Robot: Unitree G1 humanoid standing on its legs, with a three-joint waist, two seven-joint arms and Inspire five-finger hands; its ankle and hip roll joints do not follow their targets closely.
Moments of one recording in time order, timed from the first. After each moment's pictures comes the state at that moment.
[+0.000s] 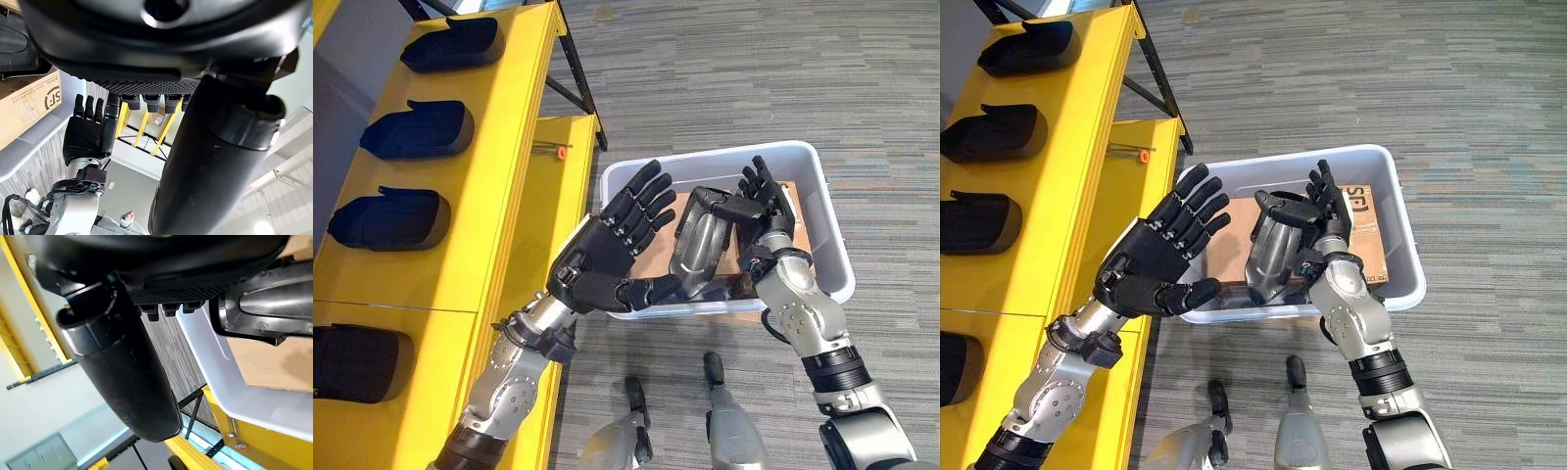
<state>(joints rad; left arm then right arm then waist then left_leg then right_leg) -0.10 0.48 -0.21 -0.22 -0.89 -0.16 -0.47 -0.52 -0.31 0.16 0.06 0.75 0.18 -0.47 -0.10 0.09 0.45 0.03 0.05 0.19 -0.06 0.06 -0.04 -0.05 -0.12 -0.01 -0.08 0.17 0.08</state>
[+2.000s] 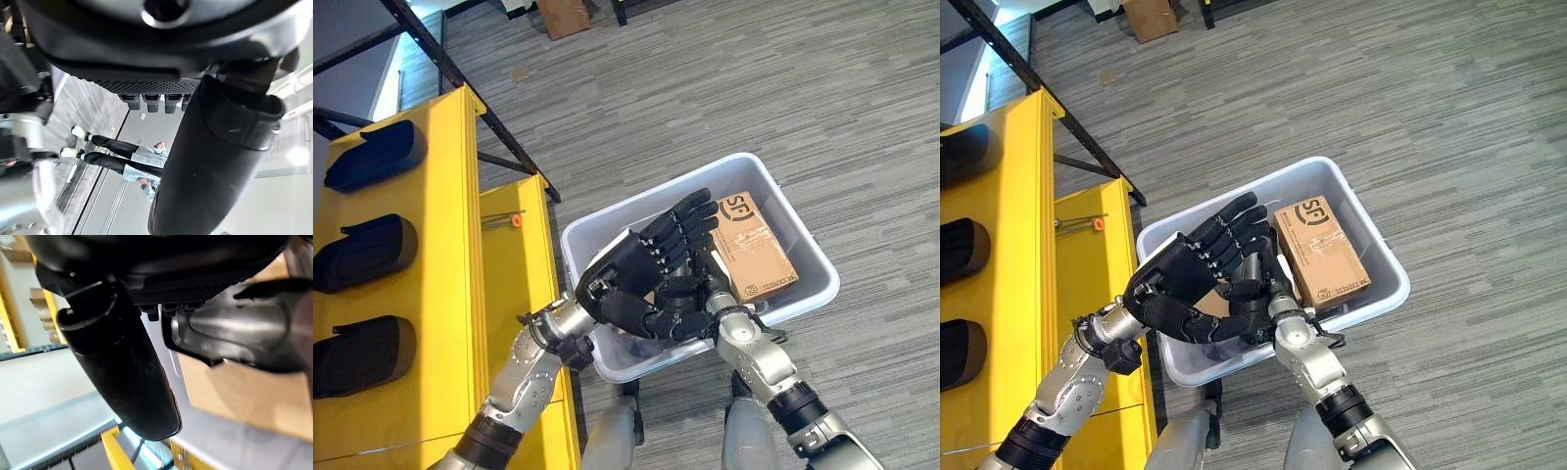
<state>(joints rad) -0.16 0.45 -0.30 -0.13 -0.82 -0.19 -0.63 -0.39 -0.25 0.40 0.21 0.37 0.20 -0.35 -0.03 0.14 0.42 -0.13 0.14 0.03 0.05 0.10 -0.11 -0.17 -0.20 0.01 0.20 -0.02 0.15</state>
